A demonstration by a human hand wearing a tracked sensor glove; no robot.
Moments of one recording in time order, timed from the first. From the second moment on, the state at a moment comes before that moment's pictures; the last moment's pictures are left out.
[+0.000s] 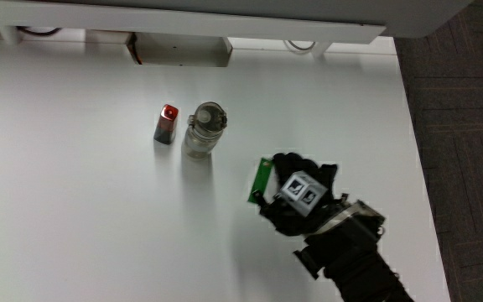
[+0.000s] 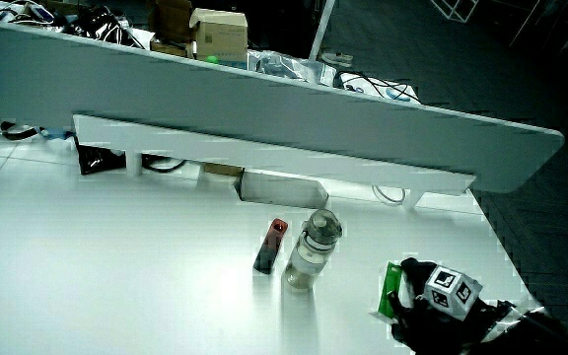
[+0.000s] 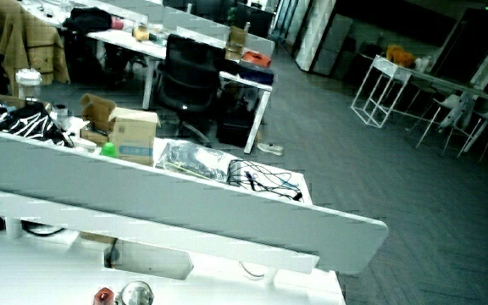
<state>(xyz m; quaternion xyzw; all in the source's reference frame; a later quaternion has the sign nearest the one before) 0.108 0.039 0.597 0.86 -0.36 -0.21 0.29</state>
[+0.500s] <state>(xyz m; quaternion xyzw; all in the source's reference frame) 0.154 0.012 0.613 0.87 -0.30 -0.18 0.35</state>
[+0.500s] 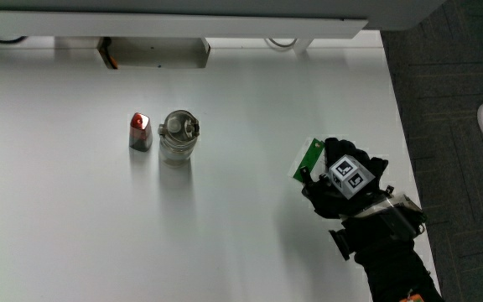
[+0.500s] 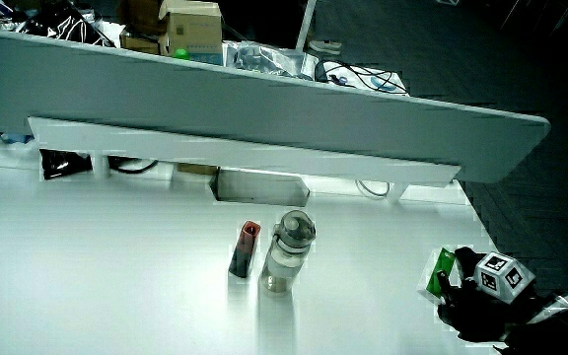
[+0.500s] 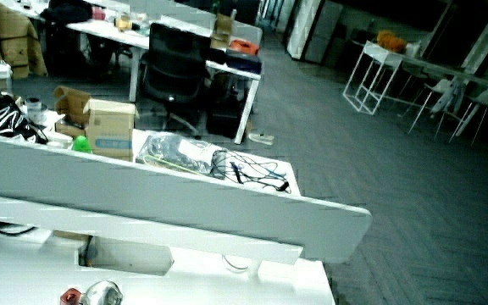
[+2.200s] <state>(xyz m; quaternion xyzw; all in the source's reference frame) 0.196 0.046 0.664 0.85 -0.25 -0.12 0.44</state>
